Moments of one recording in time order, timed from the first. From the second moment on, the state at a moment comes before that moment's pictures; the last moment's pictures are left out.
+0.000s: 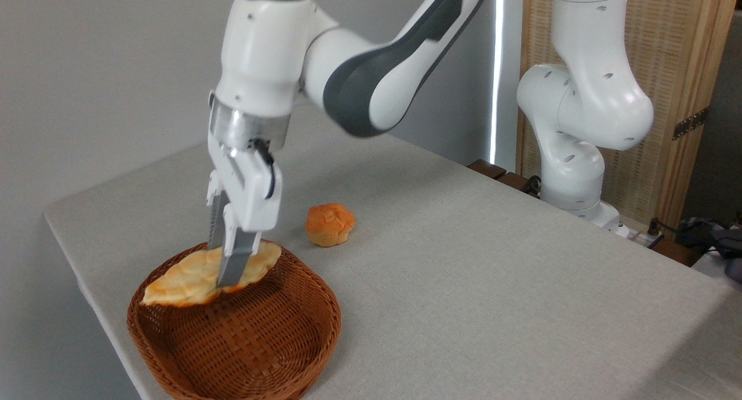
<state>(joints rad) -0.12 0.01 0.01 -2.00 -0.22 2.39 1.02</state>
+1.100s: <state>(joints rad) -0.10 -0.35 0.14 -2.25 -0.15 1.95 1.06</state>
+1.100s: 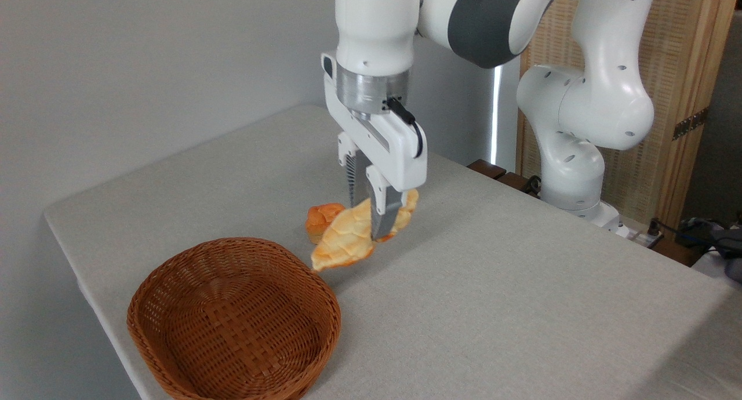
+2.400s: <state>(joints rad) -0.11 -0.36 0.15 -2.42 -0.05 2.03 1.09</state>
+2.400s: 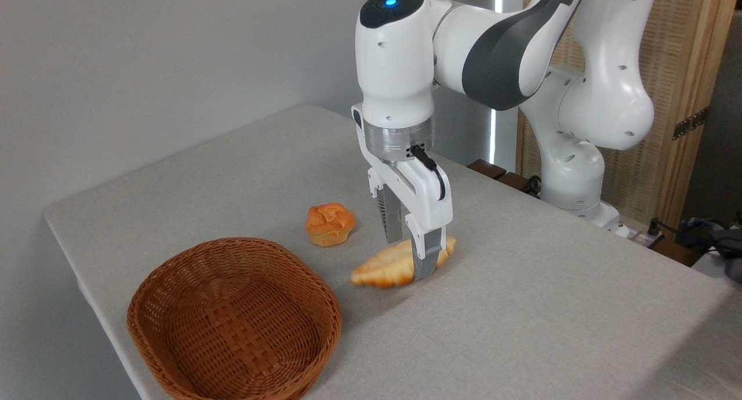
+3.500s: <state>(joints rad) -0.15 -0.07 0.07 -1.72 -0.06 1.73 0.61</state>
